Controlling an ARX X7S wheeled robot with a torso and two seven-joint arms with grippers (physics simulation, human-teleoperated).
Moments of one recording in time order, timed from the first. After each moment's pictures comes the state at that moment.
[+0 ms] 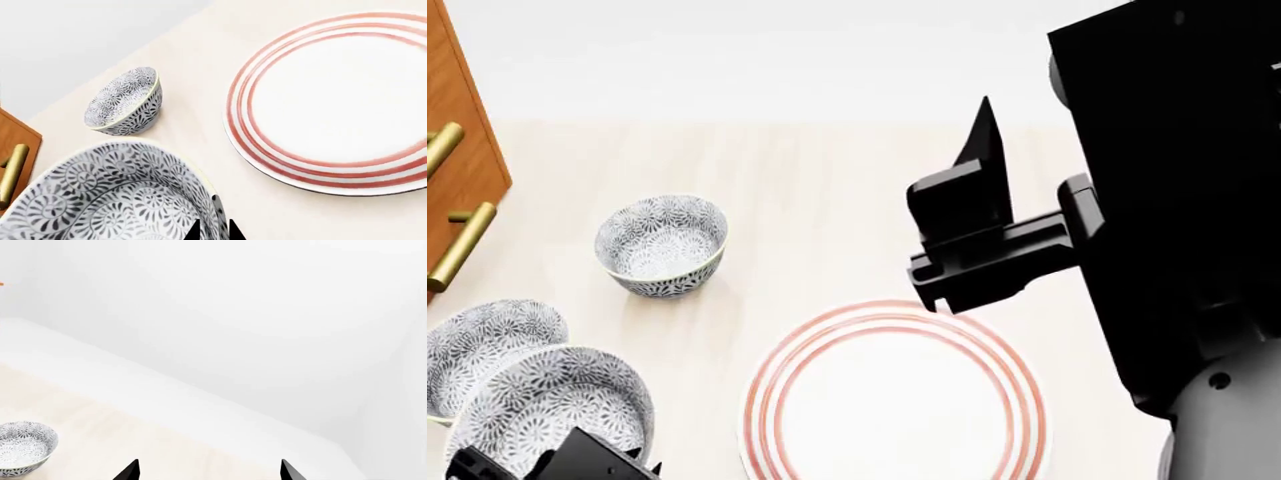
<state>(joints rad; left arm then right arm) -0.61 -0.64 0.82 0.52 -0.88 -0.96 -0.68 1.41 0.88 -0.57 -0.61 1.75 1.10 1.11</state>
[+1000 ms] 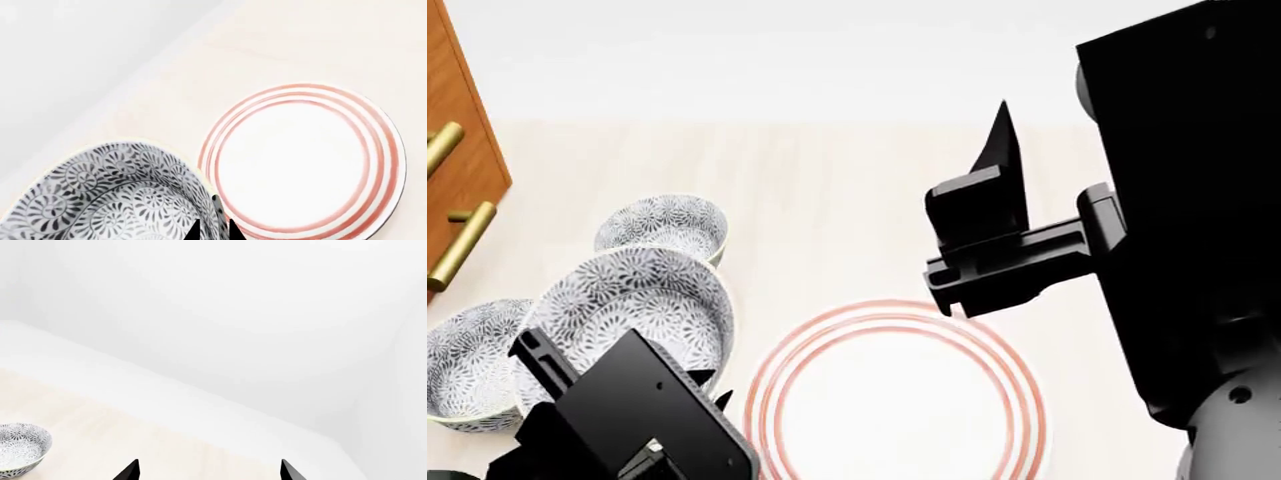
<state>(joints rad) -0.95 -0.57 0.83 0.55 -1.05 -1.16 -0.53 1.38 0.92 -0.56 -0.63 1.73 1.07 1.10</state>
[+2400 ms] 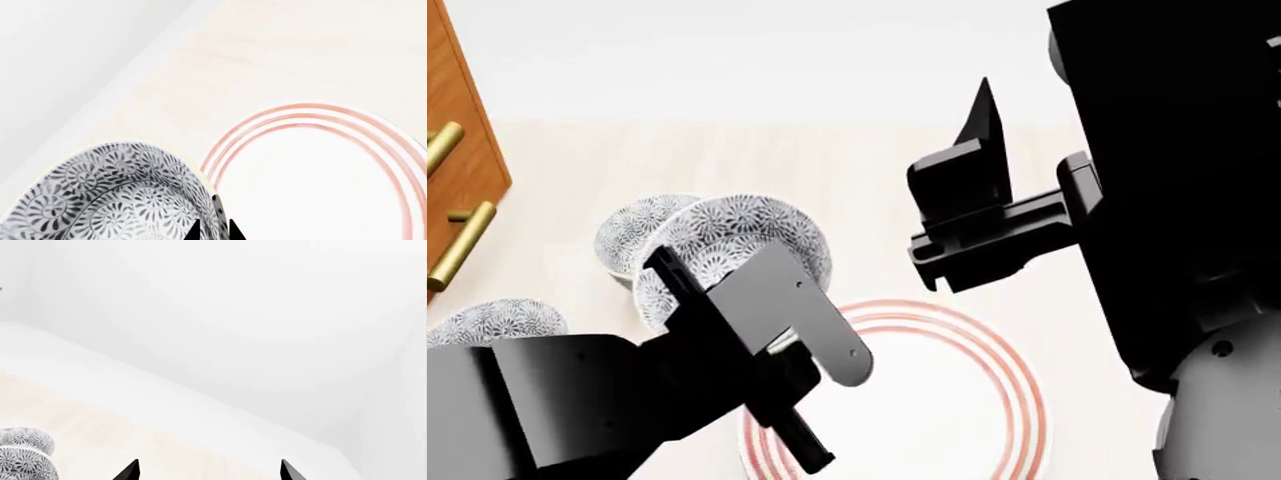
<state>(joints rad) -1.16 -0.31 1.06 0.02 -0.78 -0.97 -0.22 1.43 0.88 -0.59 -0.59 1.69 1.08 1.05</state>
